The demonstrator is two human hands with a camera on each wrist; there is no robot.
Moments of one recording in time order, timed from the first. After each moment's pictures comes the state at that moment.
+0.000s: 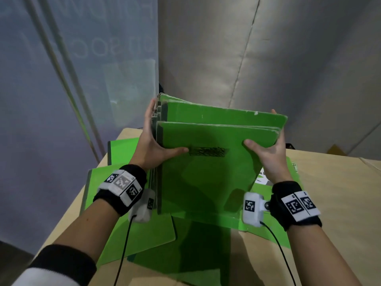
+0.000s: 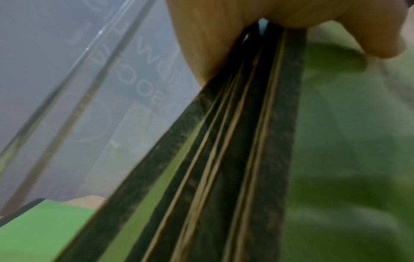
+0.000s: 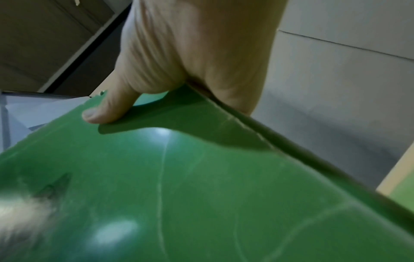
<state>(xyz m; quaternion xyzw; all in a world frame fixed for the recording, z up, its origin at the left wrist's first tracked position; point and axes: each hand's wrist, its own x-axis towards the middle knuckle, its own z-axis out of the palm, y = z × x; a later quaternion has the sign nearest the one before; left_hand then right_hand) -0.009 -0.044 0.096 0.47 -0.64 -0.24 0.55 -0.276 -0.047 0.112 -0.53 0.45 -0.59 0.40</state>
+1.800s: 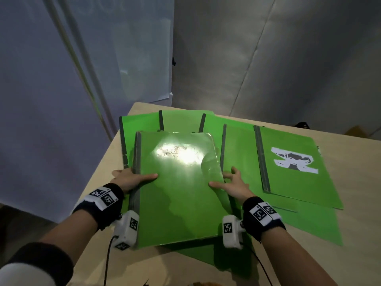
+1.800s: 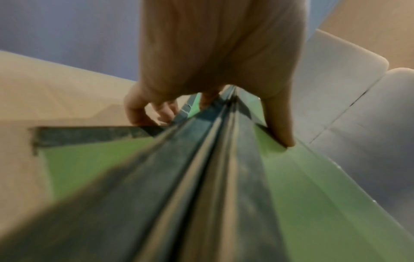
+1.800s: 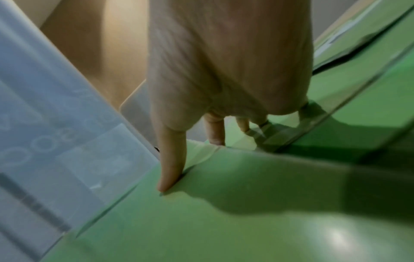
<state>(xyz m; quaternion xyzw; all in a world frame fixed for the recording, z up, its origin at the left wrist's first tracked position) 0.092 -0.012 -0.037 0.81 -0.34 -0.45 0.18 -0.202 -0.048 -0.057 -0.53 0.70 -0.16 0.46</state>
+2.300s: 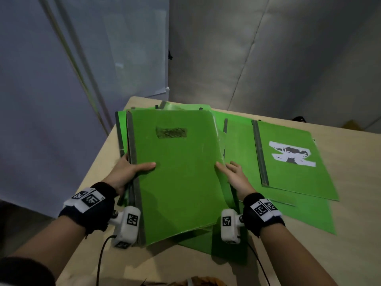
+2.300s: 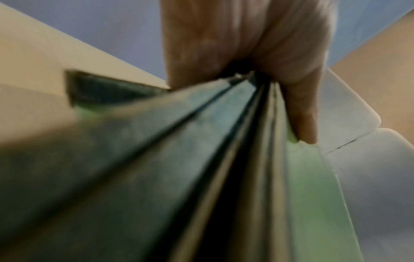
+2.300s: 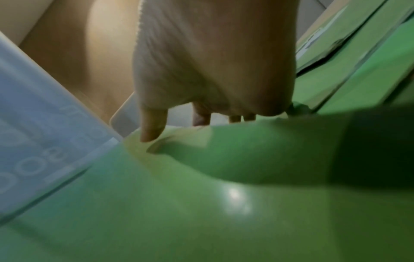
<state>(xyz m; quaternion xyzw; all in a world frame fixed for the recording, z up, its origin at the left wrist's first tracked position) 0.086 0.000 -0.019 0.63 -0.33 -0.57 0.42 -0.206 -0.040 -0.050 -0.46 0.67 -0.26 0.52</state>
